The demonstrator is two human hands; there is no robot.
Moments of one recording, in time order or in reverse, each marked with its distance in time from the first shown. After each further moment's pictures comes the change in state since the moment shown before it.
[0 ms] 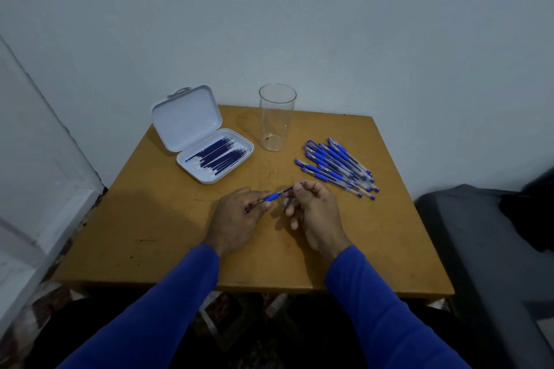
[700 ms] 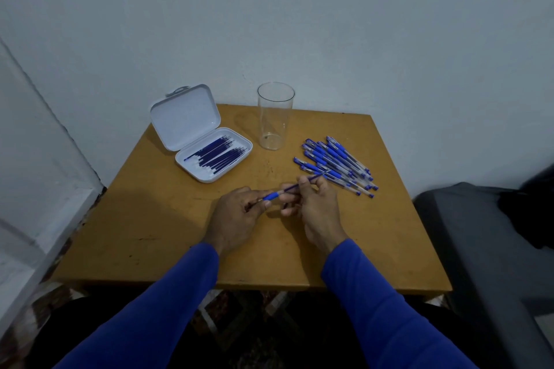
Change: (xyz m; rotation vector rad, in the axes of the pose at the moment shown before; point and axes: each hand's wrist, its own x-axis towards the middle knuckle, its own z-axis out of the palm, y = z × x) left_hand 0.001 -0.003 0.000 0.044 -0.023 0.029; right_hand 0.003 -0.004 0.007 0.103 0.082 -0.059
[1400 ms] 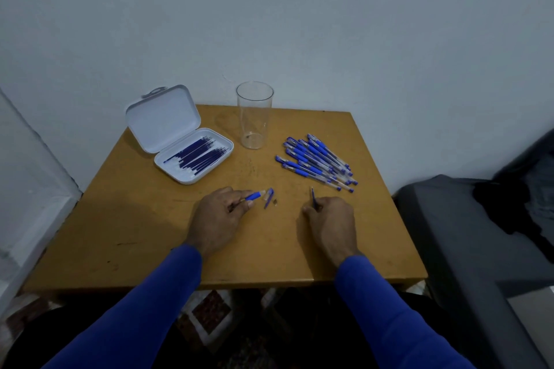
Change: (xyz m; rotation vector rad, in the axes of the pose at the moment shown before) left_hand 0.002 -0.003 0.005 0.054 0.025 0.009; right_hand -0.001 0.000 -0.071 -1.210 0.206 0.039
